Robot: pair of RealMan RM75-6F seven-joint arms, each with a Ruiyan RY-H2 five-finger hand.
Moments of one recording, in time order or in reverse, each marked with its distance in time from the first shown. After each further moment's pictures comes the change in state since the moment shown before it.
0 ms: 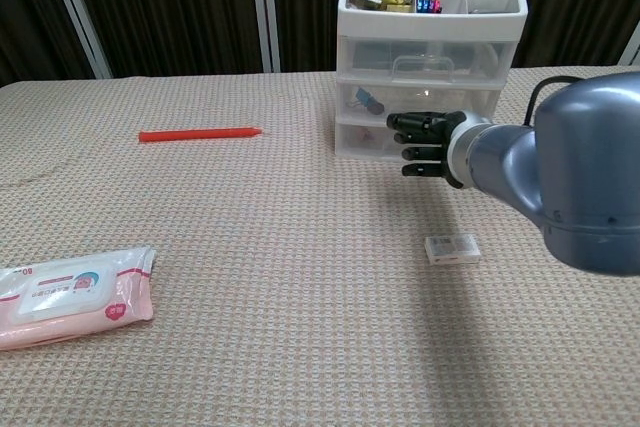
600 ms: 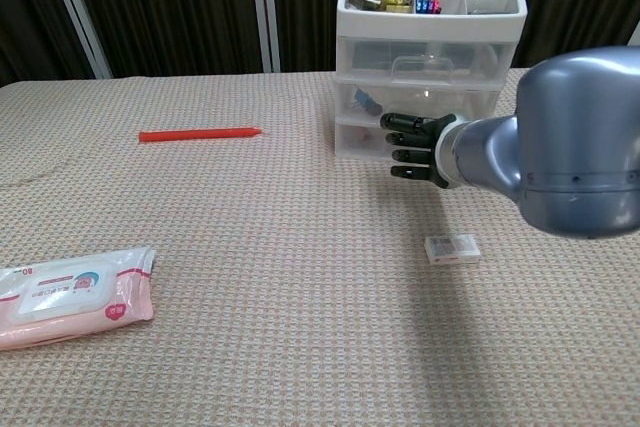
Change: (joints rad) left arm -0.001 0.006 0.001 -0.007 -0.007 -0.008 0.000; right arm 0.046 -0.017 0.065 0.073 0.114 -0.075 -0.005
